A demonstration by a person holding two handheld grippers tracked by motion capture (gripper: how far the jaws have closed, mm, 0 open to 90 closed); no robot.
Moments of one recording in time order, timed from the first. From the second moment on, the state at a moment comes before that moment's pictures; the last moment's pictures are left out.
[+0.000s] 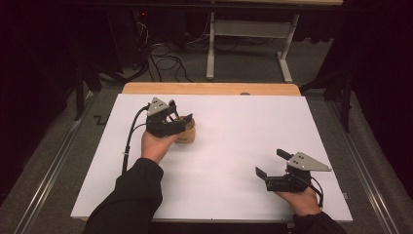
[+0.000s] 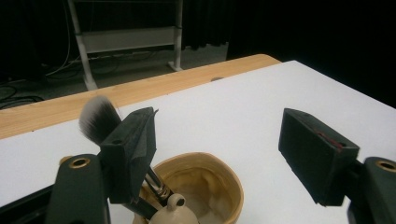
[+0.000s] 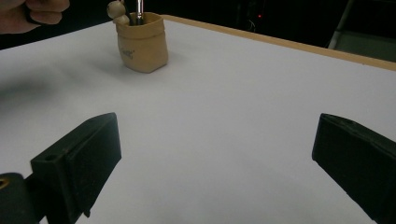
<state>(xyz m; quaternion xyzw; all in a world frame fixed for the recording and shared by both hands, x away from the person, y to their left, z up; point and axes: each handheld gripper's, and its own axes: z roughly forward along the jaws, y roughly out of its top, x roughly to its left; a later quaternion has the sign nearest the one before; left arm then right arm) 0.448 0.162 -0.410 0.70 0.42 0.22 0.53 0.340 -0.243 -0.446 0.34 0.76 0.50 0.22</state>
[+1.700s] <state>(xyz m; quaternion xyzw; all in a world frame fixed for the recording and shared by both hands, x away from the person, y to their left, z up) 0.382 0.187 -0.423 0.72 0.41 0.21 0.52 0.341 -0.238 -0.447 0.34 0.76 0.50 0.23</state>
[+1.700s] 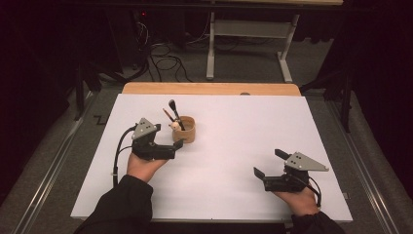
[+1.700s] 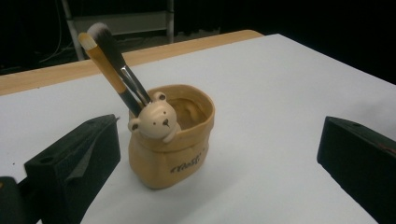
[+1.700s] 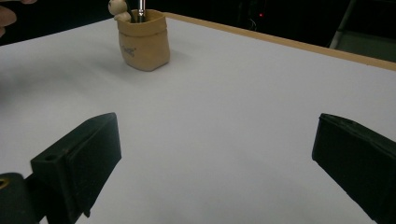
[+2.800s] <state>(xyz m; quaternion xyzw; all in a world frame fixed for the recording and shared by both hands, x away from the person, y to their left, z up) 0.311 0.218 -0.457 0.71 0.38 0.20 0.55 0.342 -0.235 -0.451 0.34 0.77 0.49 0.23</state>
